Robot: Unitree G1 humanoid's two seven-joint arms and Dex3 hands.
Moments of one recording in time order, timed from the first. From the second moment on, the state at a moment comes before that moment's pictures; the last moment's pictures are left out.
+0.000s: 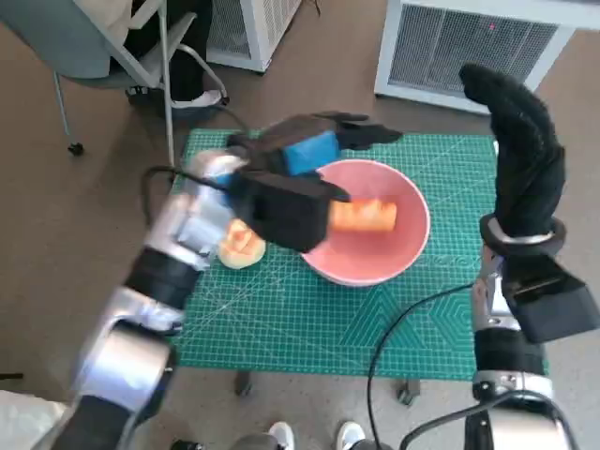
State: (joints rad) left arm -1.04 0.35 -0.30 0.61 0.37 -0.27 -0.55; right arm -0.76 -0.23 -0.16 0.69 0.11 -0.99 0.20
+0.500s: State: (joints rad) left arm -0.93 0.53 -0.22 0.48 0.35 -0.26 -0.57; right arm -0.77 -0.23 -0.15 0.72 0.12 -1.00 0.22
